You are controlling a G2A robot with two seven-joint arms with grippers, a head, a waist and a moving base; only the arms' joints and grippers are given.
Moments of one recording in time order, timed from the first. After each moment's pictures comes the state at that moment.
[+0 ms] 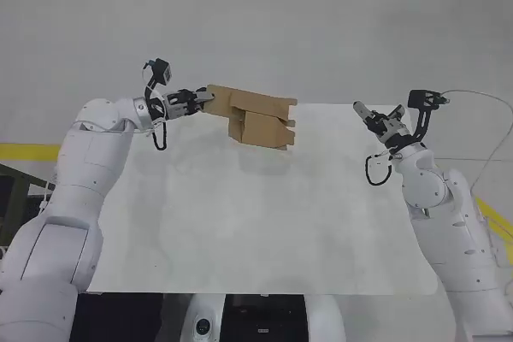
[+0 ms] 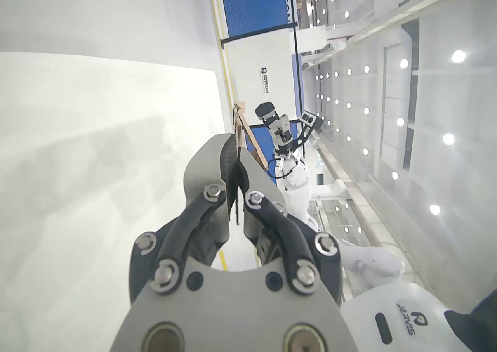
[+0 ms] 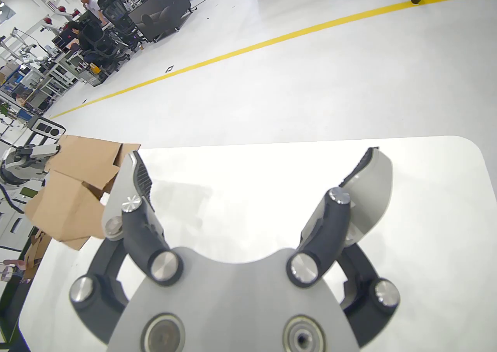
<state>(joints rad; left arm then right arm) 0.52 -1.14 -1.09 -0.64 -0.43 -0.44 -1.19 -1.09 -1.12 1.31 -1.48 -0.60 -0.11 0.21</state>
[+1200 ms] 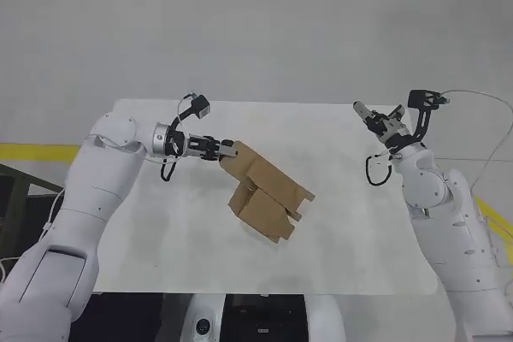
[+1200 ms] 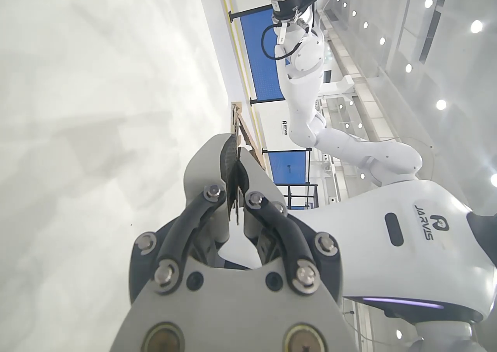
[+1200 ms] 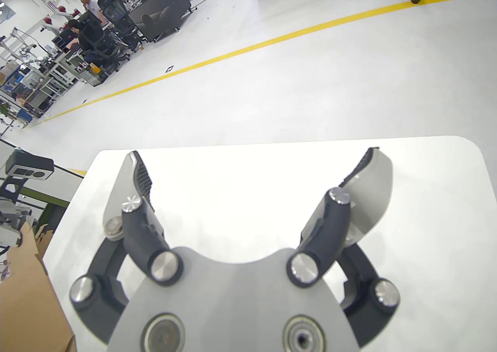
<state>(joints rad) 0.71 -1.07 -1.08 -1.04 -0.42 -0.35 -1.47 -1.09 -1.12 1.31 -1.48 -0.60 -0.11 0.21</state>
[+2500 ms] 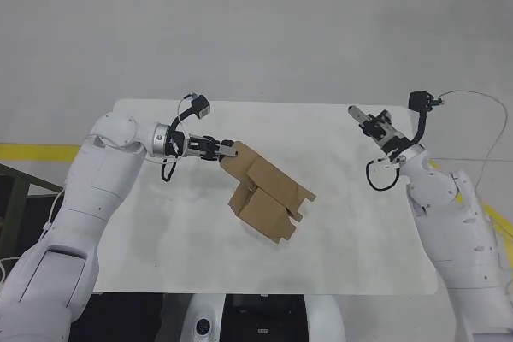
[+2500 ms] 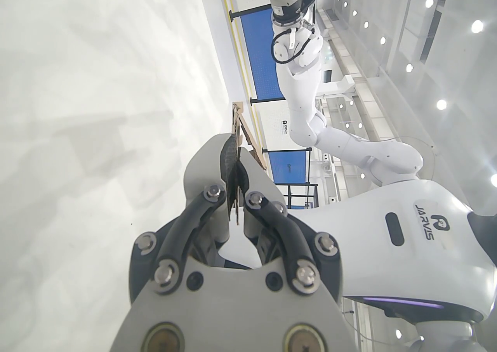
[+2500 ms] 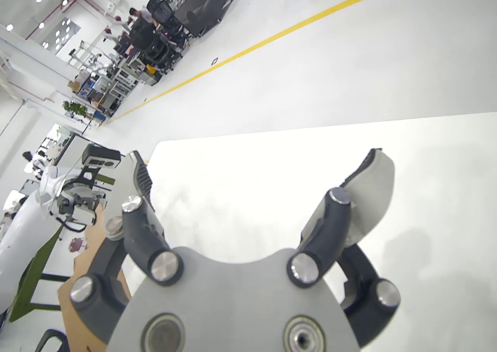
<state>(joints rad) 0.71 -1.07 -1.08 -1.04 -0.42 -0.35 -1.47 -1.07 -1.12 1.32 -1.42 -0.35 -0.29 0.39</state>
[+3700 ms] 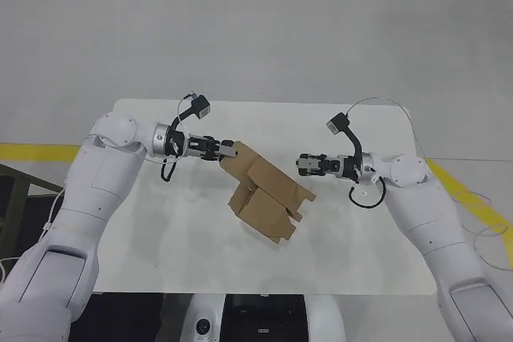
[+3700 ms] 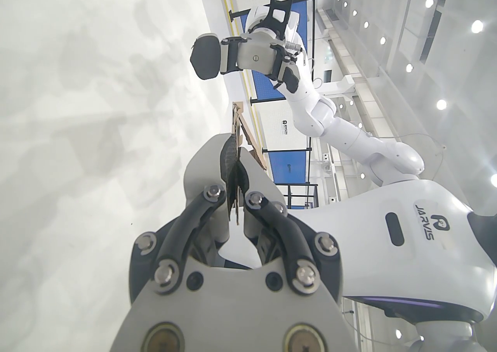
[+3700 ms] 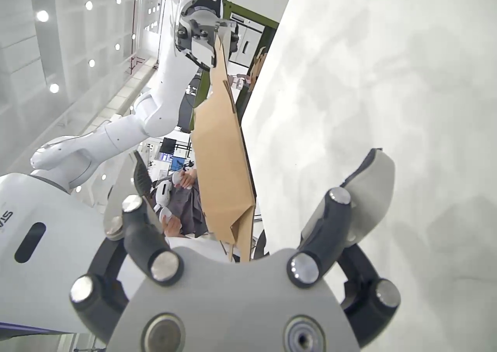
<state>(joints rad) 0.71 -1.07 -1.08 -1.04 -0.42 -0.35 -1.47 -0.80 -1.20 0.99 -1.01 0.41 -0.60 1.22</state>
